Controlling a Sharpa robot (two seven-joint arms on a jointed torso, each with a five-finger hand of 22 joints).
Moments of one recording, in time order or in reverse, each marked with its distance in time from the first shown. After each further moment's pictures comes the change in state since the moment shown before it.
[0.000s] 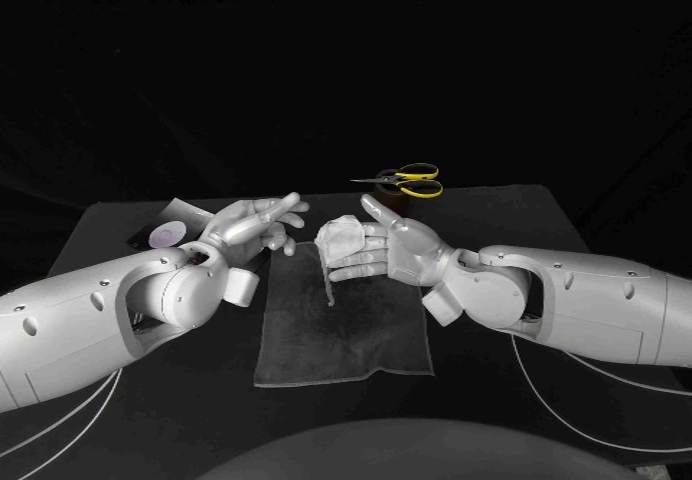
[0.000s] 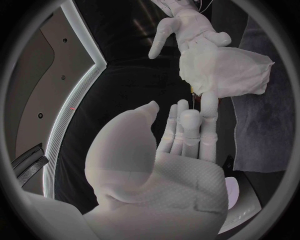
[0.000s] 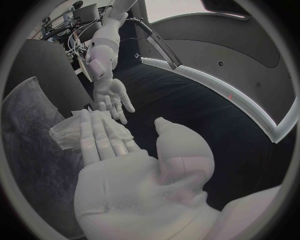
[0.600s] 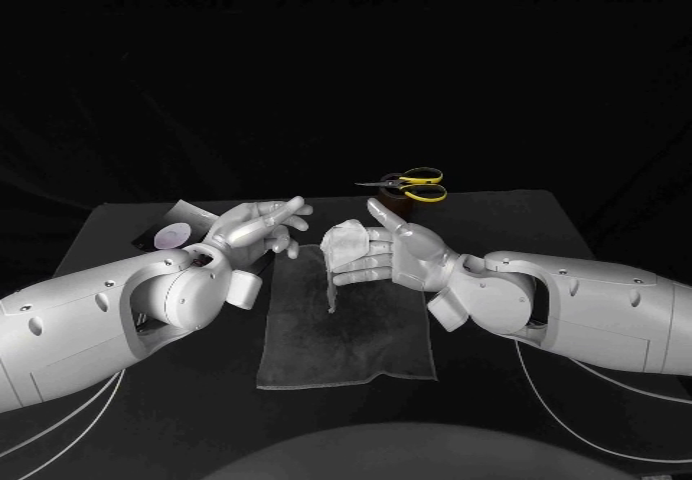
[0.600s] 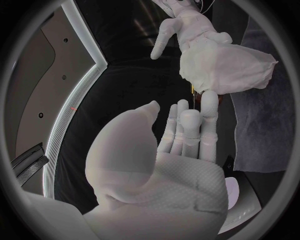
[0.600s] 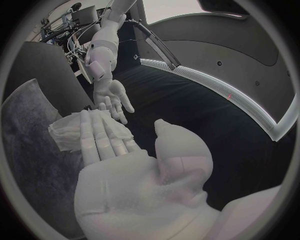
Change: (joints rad) left arm 0.000 -0.005 0.000 0.005 0.001 0.008 0.004; left_hand 0.025 0.000 -0.003 -0.003 0.000 0.007 -0.002 0.014 0.000 0.000 0.000 0.000 -0.014 0.000 0.000 0.000 -0.009 -0.007 0.000 0.000 -0.009 -0.004; right arm -0.004 -0.001 0.000 -0.009 0.000 0.027 0.003; right_hand -0.001 0.051 -0.067 -0.003 0.000 0.037 0.003 0.006 0.012 0.034 -0.002 0.000 0.002 0.025 -0.005 0.007 0.008 -0.001 -0.003 -0.002 0.000 -0.029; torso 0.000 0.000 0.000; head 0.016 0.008
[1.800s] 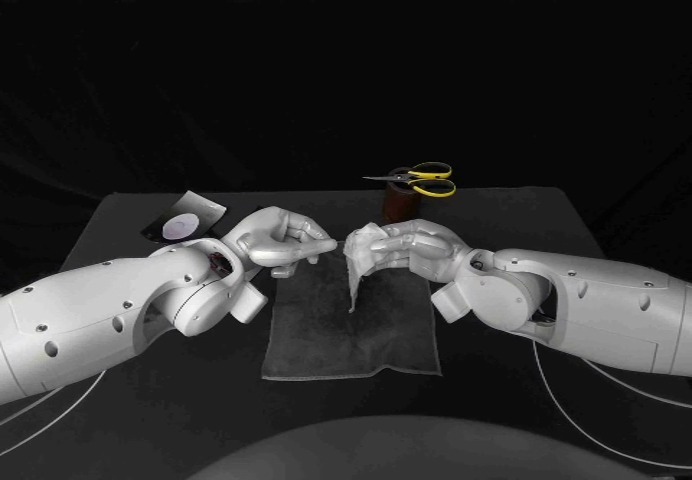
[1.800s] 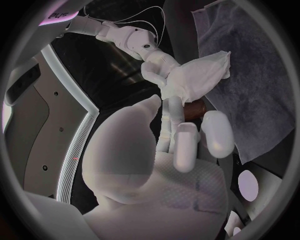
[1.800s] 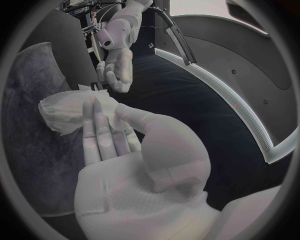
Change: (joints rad) left arm -0.007 -0.020 0.000 0.064 -0.533 0.005 -0.148; left_hand 0.012 -0.073 0.058 -0.060 0.000 0.101 -0.074 0.195 0.092 0.239 -0.082 0.161 0.009 0.313 -0.070 0.278 0.458 -0.063 0.363 -0.073 0.357 0.473; right arm -0.008 0.003 0.000 -0.022 -0.080 -0.214 0.003; right_hand 0.473 -0.046 0.601 -0.574 0.000 0.423 0.070 0.139 0.047 0.433 -0.082 0.005 0.006 0.358 -0.095 0.082 0.002 -0.018 0.035 -0.118 0.419 0.313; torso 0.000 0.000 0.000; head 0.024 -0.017
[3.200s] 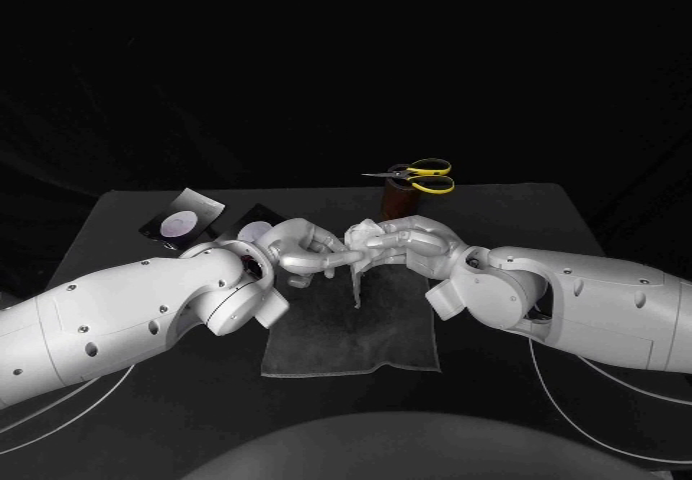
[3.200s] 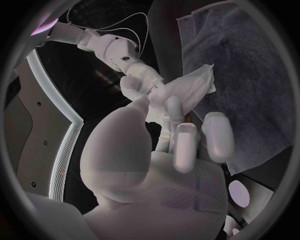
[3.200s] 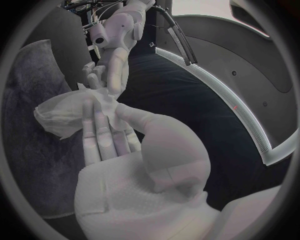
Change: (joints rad) left arm -0.002 0.097 -0.006 -0.002 -0.095 -0.057 -0.232; left_hand -0.077 -0.027 -0.167 0.100 0.000 -0.010 0.019 -0.070 -0.019 0.036 0.007 0.024 0.040 0.003 -0.003 0.006 0.000 -0.015 0.023 0.001 0.024 0.041; right arm -0.001 0.008 0.000 0.011 -0.004 -0.033 0.012; right_hand 0.000 0.000 -0.009 0.009 0.000 0.007 0.000 0.004 0.001 0.000 0.000 0.000 0.000 0.000 0.000 -0.004 0.000 -0.005 -0.003 0.004 0.004 0.003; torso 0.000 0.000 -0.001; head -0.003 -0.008
